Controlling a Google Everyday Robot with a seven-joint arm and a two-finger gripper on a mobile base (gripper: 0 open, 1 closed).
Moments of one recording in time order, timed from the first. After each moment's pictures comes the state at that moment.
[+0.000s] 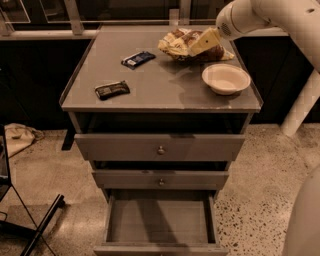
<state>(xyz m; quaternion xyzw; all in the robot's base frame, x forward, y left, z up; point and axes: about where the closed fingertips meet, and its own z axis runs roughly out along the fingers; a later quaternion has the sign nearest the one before) 0.789 -0.180 0.970 -0.37 0.80 -0.02 0.48</state>
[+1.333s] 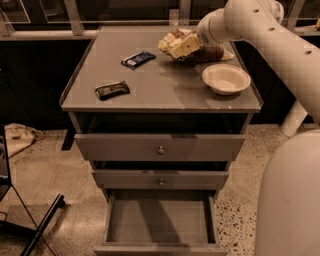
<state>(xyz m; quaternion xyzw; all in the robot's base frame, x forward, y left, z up) 0.844 -0.140 0.937 -0.36 0.78 -0.01 0.52</state>
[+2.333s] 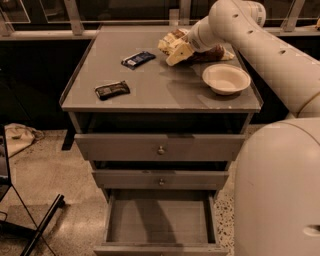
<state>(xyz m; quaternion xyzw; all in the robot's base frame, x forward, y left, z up) 0.861 -0.125 0.904 -0.38 0.79 -0.03 0.48</state>
